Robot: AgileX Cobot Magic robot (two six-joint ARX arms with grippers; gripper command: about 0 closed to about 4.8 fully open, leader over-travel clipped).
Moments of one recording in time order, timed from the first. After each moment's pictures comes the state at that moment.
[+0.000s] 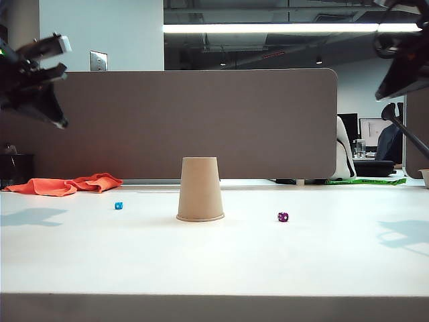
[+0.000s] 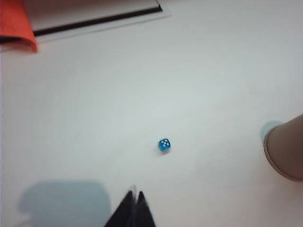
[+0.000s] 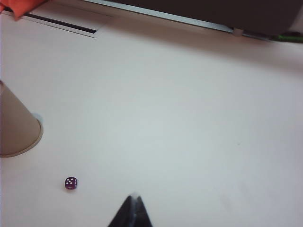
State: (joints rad) left arm 0.03 1.50 1.07 -0.18 0.40 0.23; right arm 0.11 1.11 0.70 0.01 -0.26 -0.13
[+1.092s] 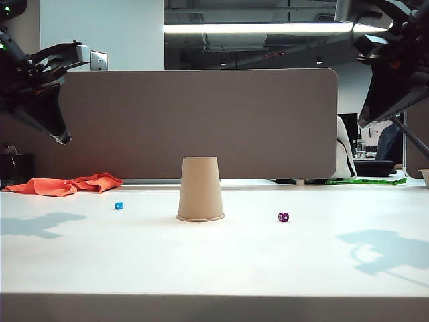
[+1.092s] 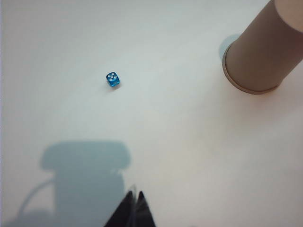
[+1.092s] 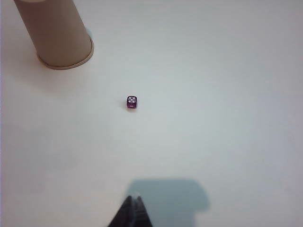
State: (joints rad) left arm -0.08 1.44 1.06 -0.47 0.33 0.39; right arm 0.41 1.02 0.70 -0.32 -0.02 -0.08
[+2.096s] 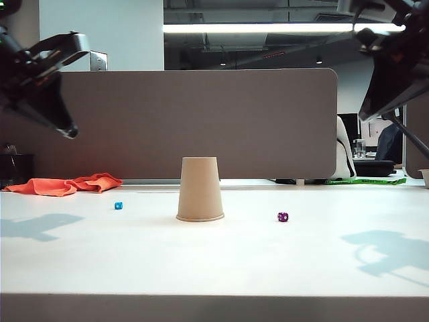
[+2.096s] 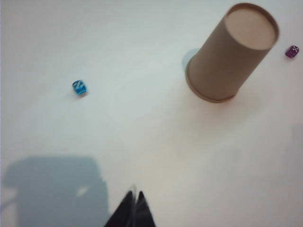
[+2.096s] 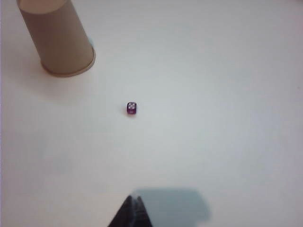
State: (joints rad) left arm -0.05 1.40 1.02 -0.45 0.48 0.34; right arm 0.40 0.99 0.70 -0.32 -0.02 -0.08
